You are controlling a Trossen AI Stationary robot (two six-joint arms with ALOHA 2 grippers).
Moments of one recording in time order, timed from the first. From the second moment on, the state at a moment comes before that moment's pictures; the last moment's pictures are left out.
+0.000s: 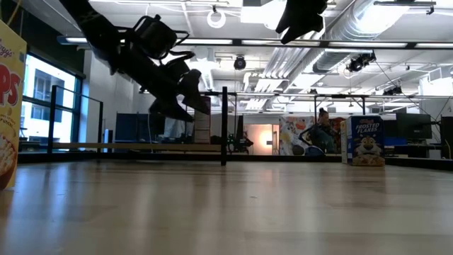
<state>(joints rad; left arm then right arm) 0.37 1.51 0.67 0.31 -0.19 -0.32 -0.16 1.33 1.39 -0.85 0.17 0.20</state>
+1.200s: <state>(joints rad) 0.40 1.50 0.67 0.29 -0.26 -0.03 -0.16 1.33 1.39 -0.85 0.18 0.17</state>
